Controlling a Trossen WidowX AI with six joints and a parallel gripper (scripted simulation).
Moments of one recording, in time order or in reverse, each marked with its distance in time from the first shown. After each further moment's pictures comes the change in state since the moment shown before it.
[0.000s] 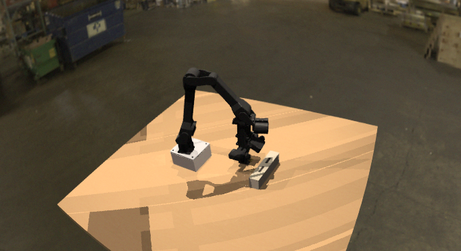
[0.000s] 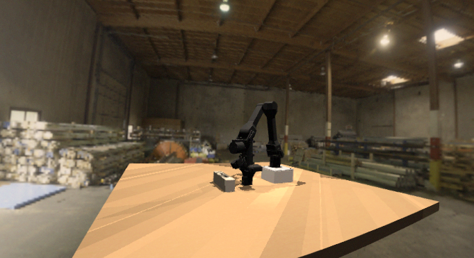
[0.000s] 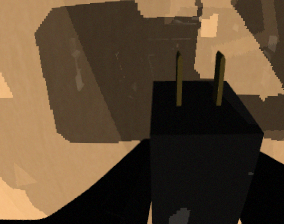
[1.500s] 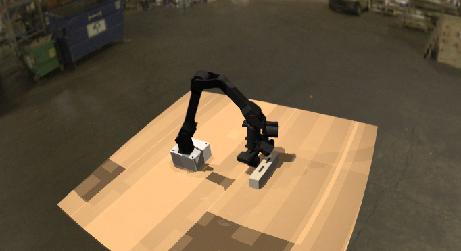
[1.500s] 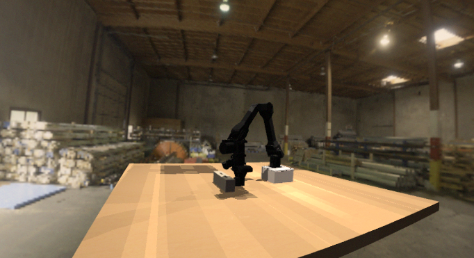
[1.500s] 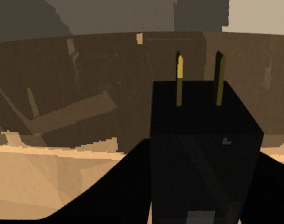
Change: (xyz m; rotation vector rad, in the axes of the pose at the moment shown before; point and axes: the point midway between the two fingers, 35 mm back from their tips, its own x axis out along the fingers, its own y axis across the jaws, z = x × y) arm -0.002 -0.004 0.046 0.077 -0.002 0.003
